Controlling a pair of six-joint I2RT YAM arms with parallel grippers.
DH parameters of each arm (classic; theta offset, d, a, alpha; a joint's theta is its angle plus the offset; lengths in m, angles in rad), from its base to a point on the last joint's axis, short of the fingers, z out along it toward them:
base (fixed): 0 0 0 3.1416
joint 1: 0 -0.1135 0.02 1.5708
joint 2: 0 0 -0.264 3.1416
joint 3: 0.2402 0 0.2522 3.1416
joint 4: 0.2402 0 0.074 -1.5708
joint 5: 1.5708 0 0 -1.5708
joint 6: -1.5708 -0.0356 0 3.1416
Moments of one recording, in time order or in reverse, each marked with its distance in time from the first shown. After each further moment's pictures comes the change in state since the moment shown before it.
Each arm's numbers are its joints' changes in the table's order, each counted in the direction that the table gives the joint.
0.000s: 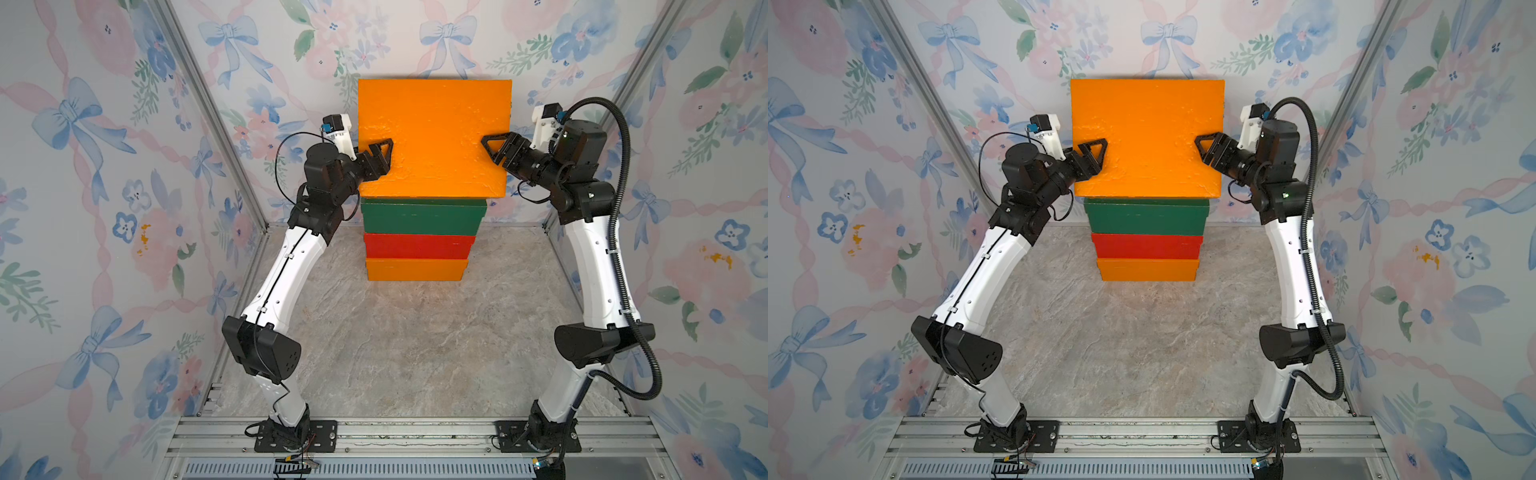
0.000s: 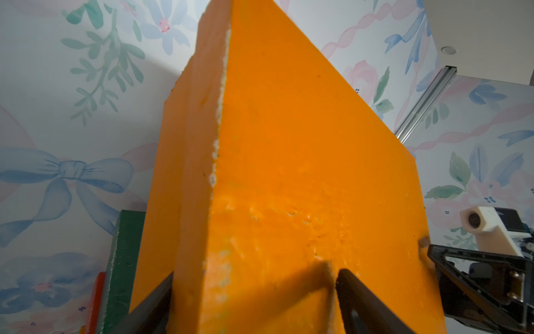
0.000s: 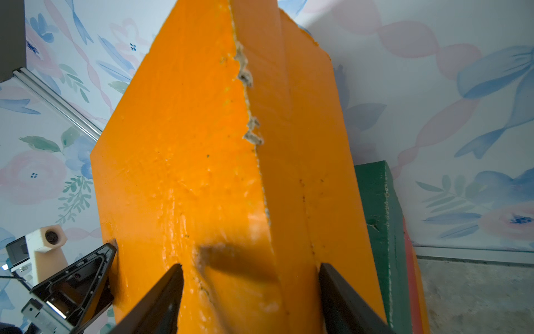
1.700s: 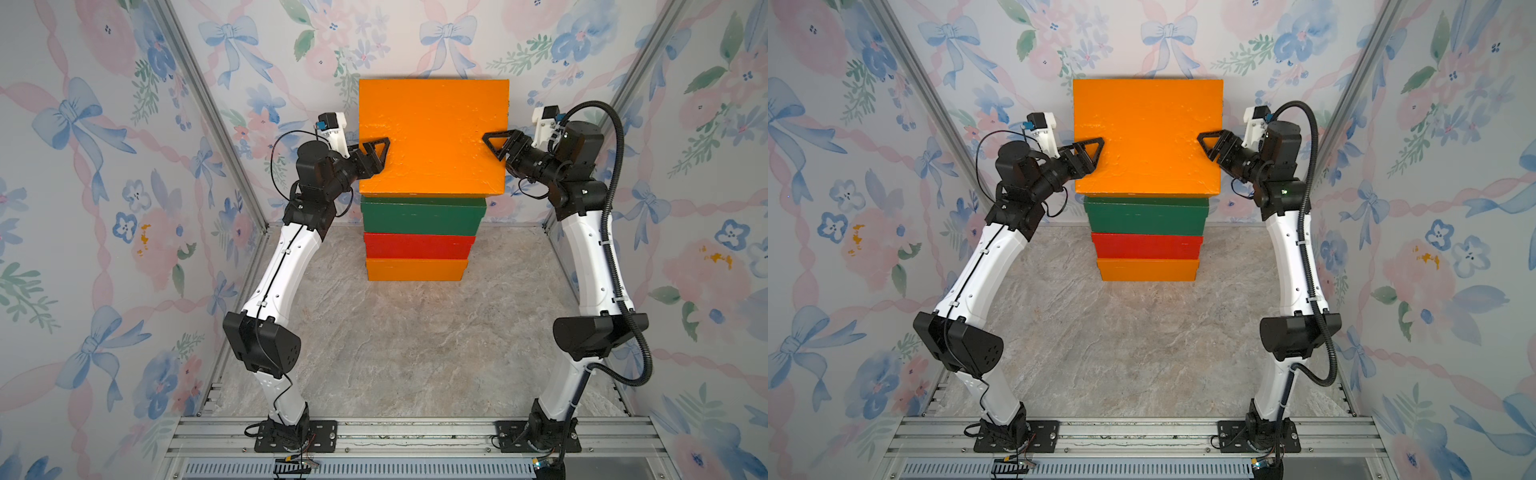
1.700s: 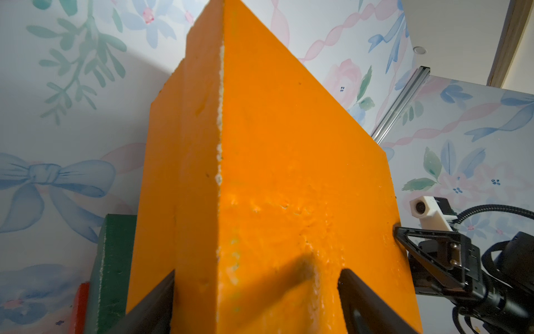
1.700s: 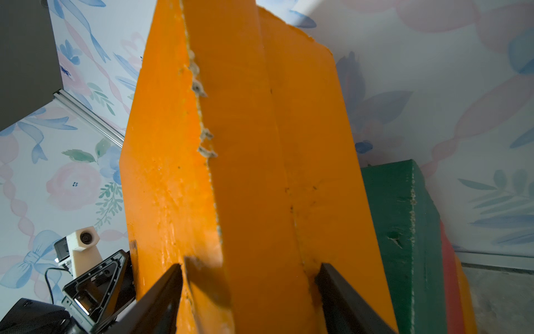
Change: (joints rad) left arm -0.067 0.031 0.014 -0.042 0.150 0.031; right arm 0.070 0.058 -0.025 -0.127 -0.160 -0.122
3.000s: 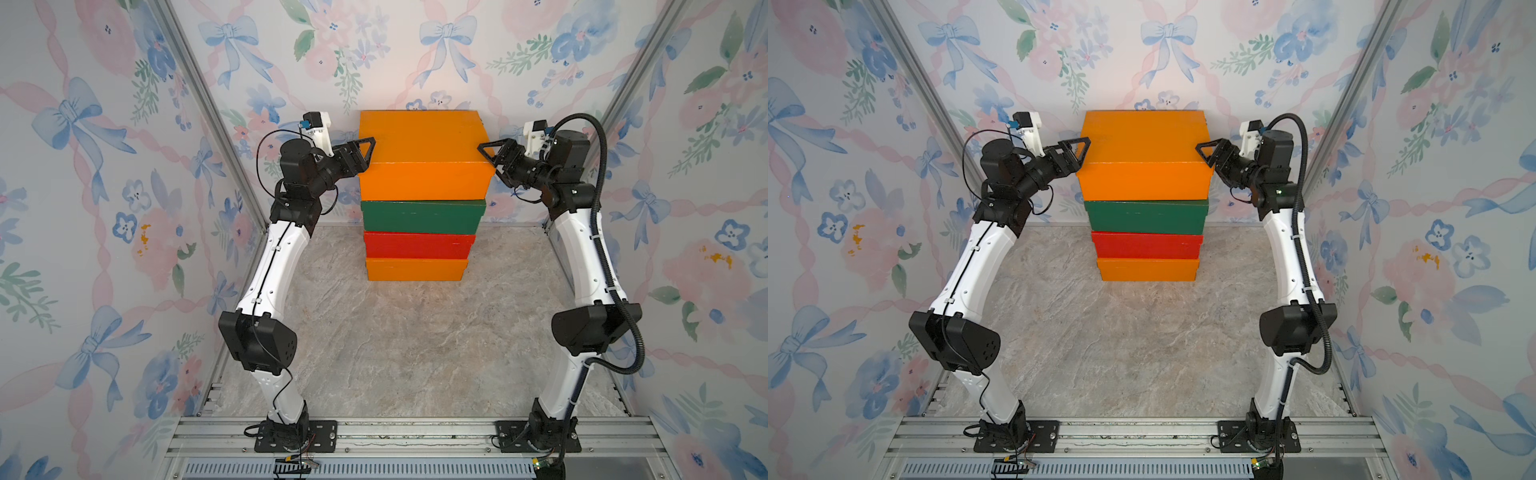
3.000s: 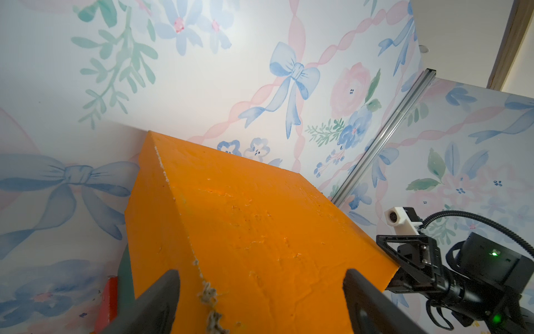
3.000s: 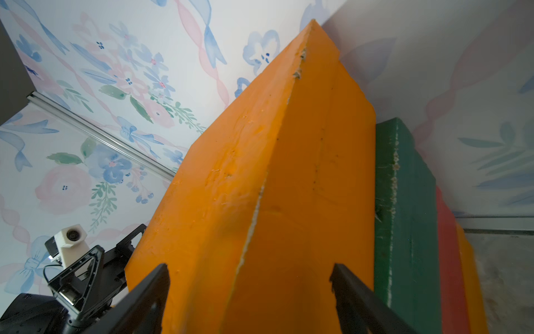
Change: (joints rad) left arm -0.100 0.010 0.003 0.001 0.105 0.020; right arm 0.041 0.040 -0.084 -0.021 -0.067 -0.048
